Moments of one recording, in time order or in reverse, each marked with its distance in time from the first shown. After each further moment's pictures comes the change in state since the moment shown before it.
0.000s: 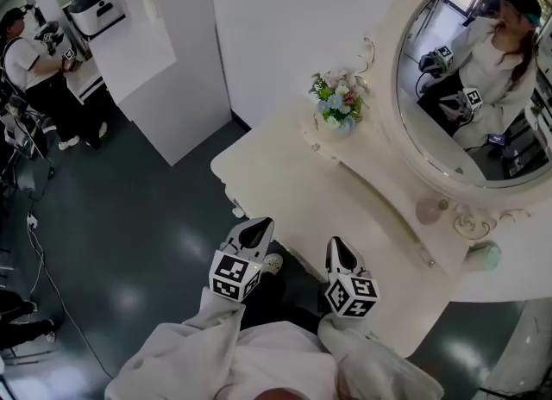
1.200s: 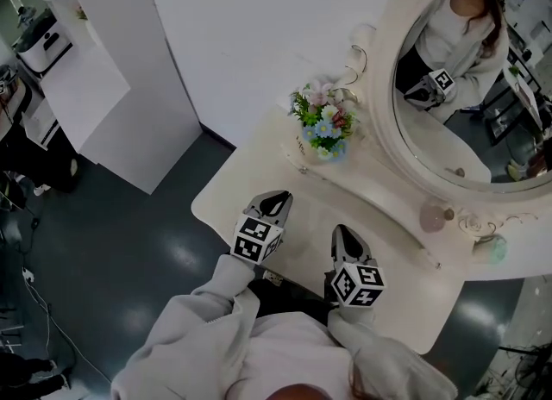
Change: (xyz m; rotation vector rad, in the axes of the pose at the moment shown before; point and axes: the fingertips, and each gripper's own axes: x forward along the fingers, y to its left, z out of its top) left arm 0.192 0.054 0.002 0.040 0.119 -0.272; right arm 0.094 -0.034 0.048 0.030 -0.038 -0.180
